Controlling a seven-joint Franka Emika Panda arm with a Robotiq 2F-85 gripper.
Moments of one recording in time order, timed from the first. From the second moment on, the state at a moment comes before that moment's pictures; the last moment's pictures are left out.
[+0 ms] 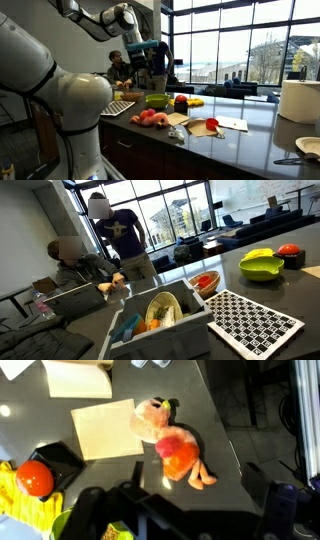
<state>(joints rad) 0.33 -0.85 -0.03 -2.69 -0.23 1.97 -0.88</state>
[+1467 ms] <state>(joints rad) 0.38 -0.80 -0.07 -2.72 -0.21 2.14 -1.27</state>
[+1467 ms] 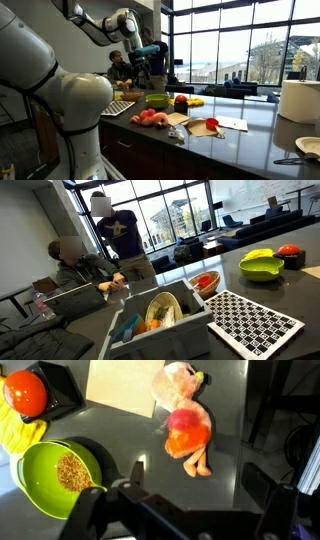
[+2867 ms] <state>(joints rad) 0.33 -0.48 -0.11 -2.76 -0.07 2.38 -1.73</state>
